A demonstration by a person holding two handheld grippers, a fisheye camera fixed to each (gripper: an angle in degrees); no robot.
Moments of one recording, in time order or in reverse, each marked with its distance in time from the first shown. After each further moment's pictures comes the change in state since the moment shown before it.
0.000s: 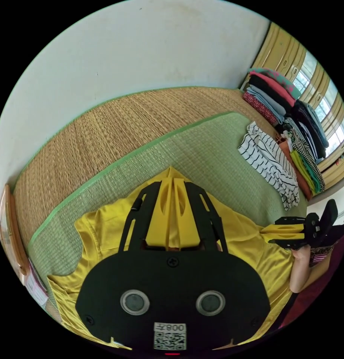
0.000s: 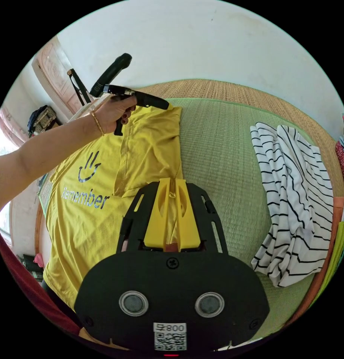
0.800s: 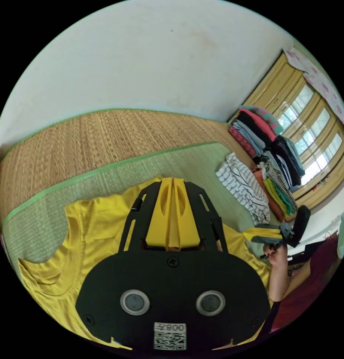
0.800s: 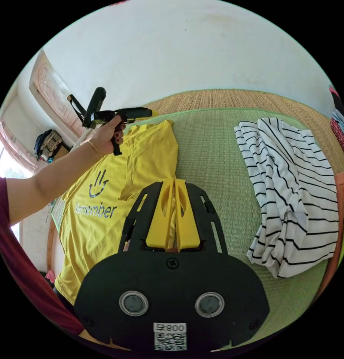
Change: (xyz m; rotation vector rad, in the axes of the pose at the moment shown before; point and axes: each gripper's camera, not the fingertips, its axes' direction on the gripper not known) left arm -0.016 -0.059 -0.121 0.159 0.235 -0.125; right arm 0.030 0.042 -0.037 0.128 -0.057 0.112
